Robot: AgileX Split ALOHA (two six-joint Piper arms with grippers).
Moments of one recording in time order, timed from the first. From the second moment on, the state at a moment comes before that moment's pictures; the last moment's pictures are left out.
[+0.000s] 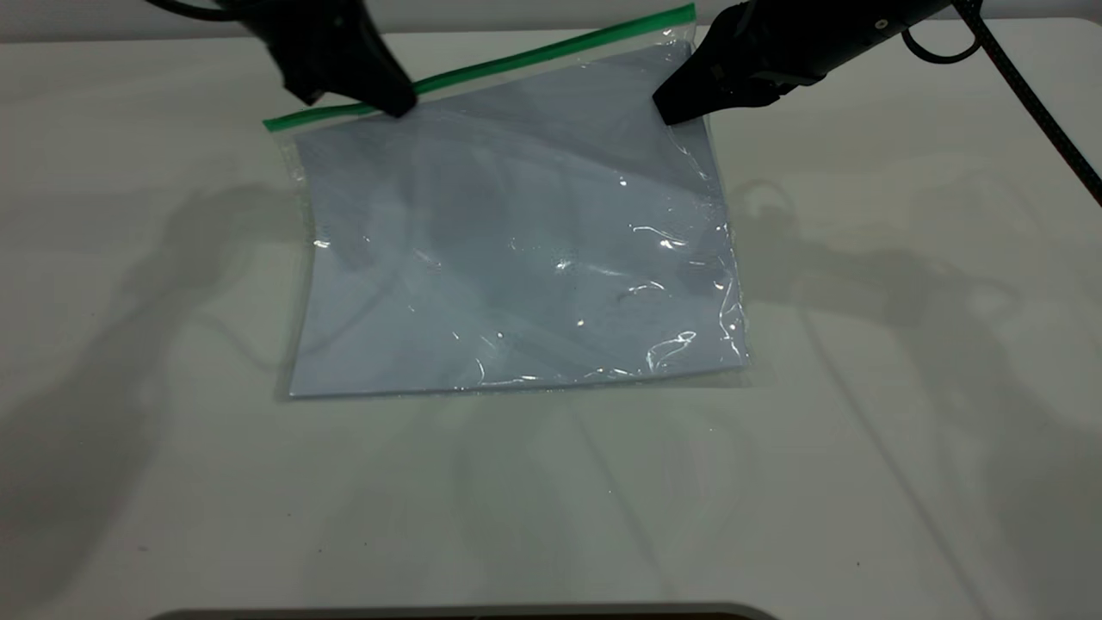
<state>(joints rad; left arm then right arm) -0.14 2.40 -1.67 -0.78 0.71 1.74 0.22 2.19 -1.22 1.41 0.59 -1.77</state>
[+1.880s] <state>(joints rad) -0.07 2.30 -1.67 -0.50 0.75 1.08 0.20 2.18 -1.21 1.40 0.24 -1.48</state>
